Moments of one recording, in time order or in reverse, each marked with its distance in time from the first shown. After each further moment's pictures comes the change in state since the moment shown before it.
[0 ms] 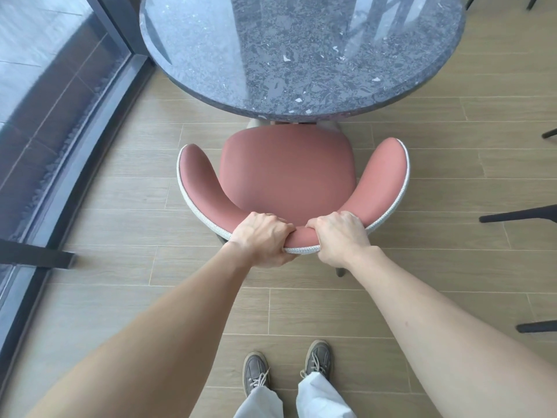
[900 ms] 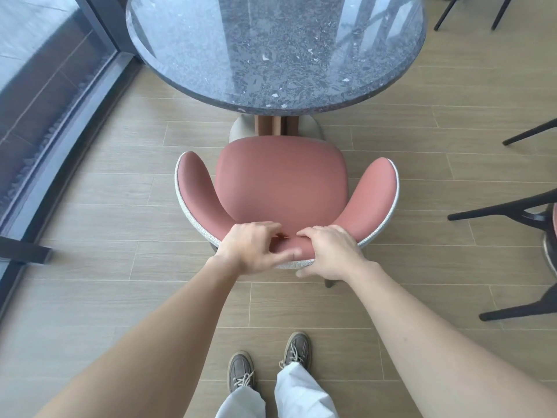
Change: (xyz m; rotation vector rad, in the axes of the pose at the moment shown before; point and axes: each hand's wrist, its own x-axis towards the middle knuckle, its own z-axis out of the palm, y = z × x) left_hand -0.037 0.060 0.013 -0.477 0.173 -0.157; right_hand -0.070 0.030 0.030 0.331 -0.044 -0.002
